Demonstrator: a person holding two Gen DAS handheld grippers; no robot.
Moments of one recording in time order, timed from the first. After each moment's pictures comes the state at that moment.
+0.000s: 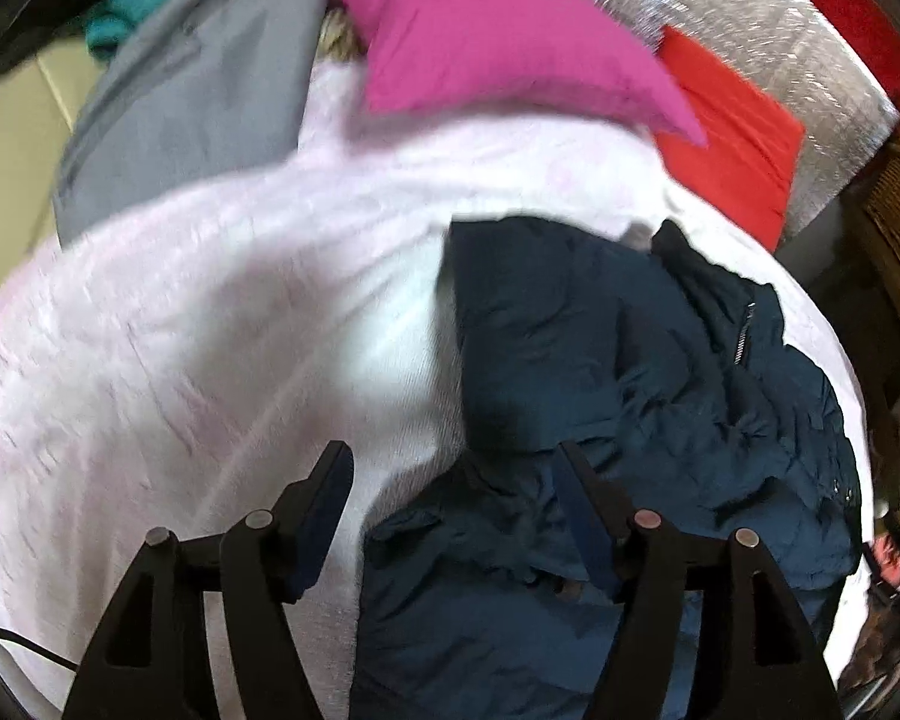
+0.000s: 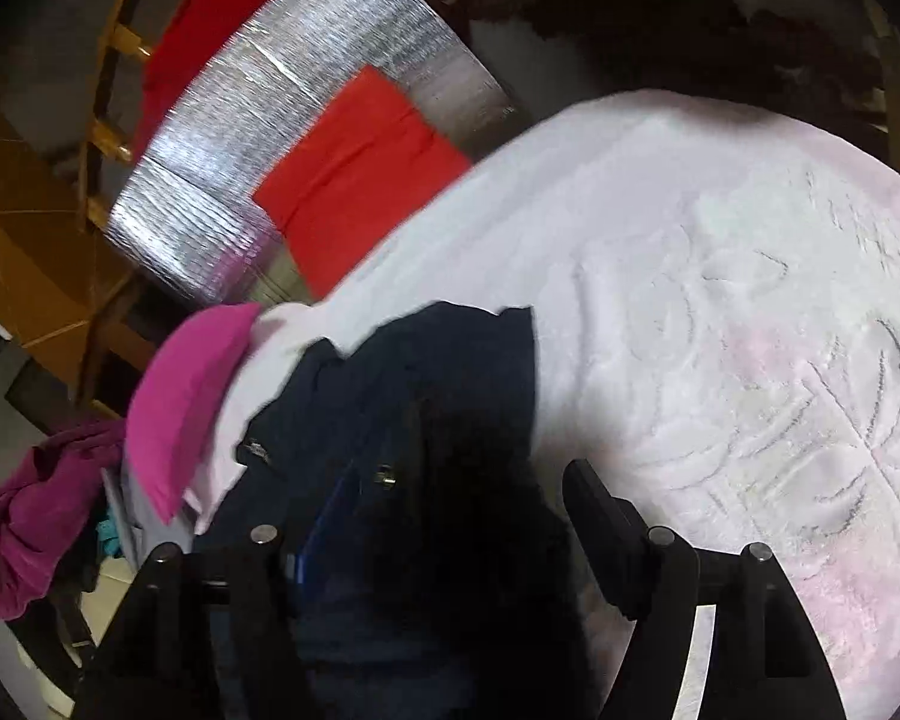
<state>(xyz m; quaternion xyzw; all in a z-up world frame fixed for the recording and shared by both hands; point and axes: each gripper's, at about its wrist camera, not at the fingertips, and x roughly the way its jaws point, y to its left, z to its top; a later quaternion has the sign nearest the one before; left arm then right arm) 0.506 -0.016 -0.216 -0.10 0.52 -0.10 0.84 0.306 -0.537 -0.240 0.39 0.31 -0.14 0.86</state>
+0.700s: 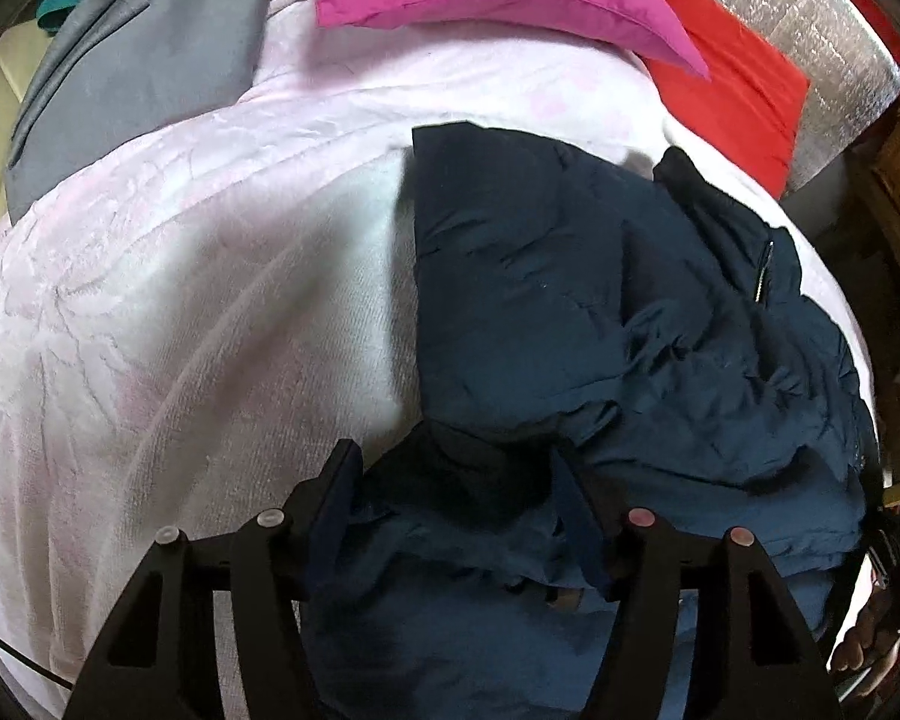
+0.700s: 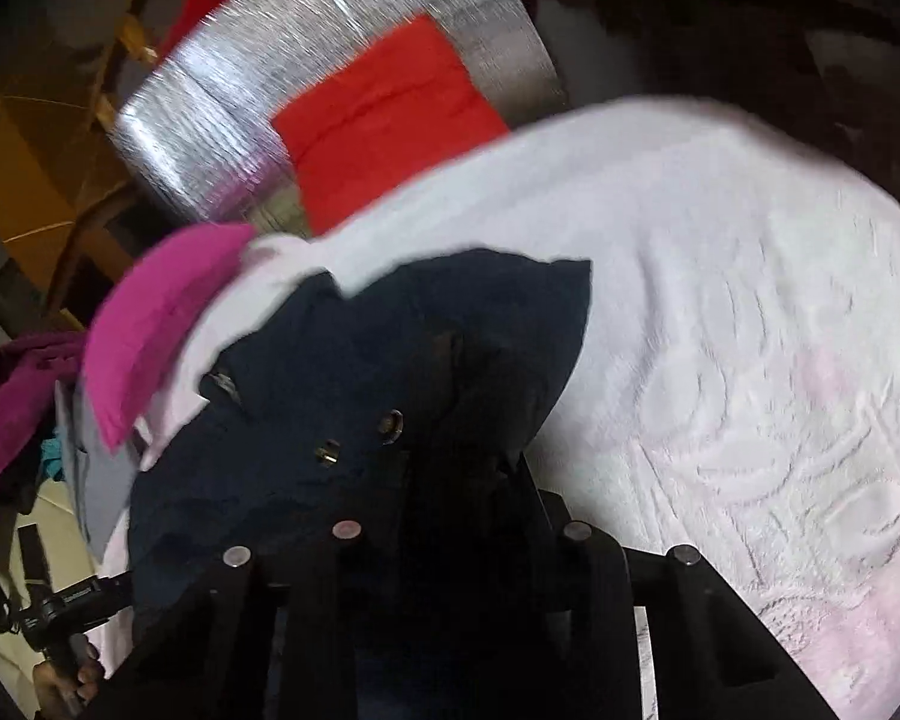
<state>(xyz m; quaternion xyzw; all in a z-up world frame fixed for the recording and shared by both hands) 0.515 -0.050 -0.243 -0.07 0.55 -0.12 0.82 0.350 -0.502 -0.266 0.30 0.37 -0.14 0.87</state>
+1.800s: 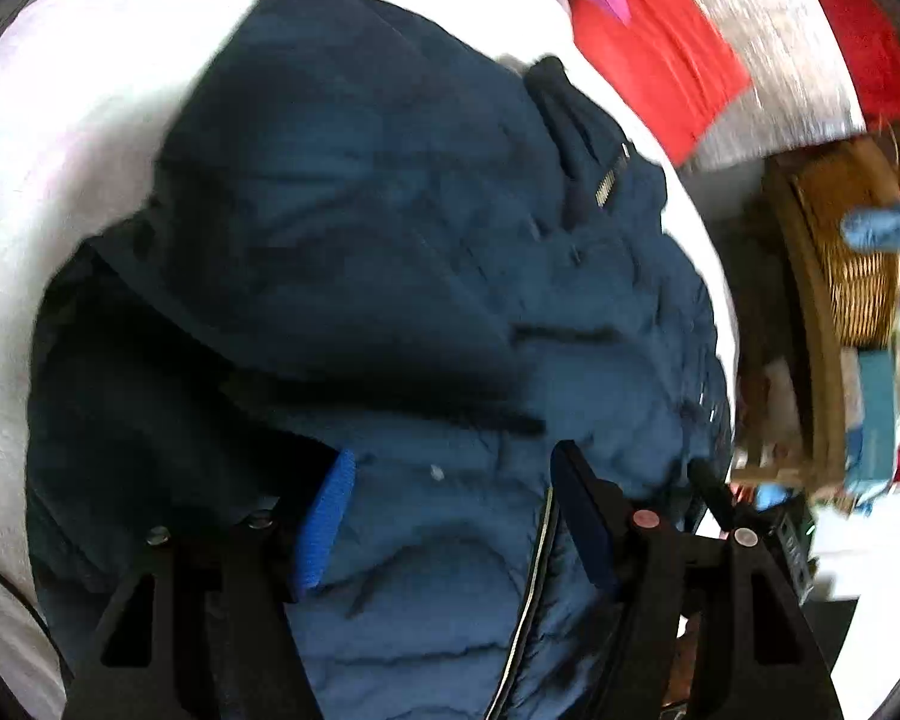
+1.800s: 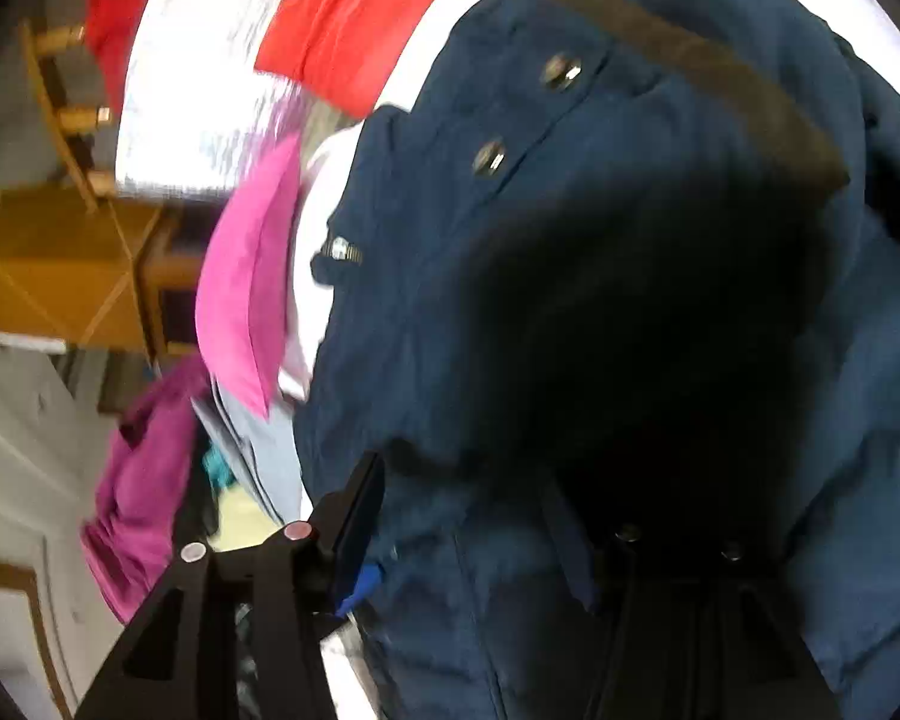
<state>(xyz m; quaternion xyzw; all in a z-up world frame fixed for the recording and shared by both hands) 0.467 -0.081 -0.237 -0.23 0.62 -0.23 0.72 0.352 -0.445 -0.304 0.57 0.37 0.01 0.73</state>
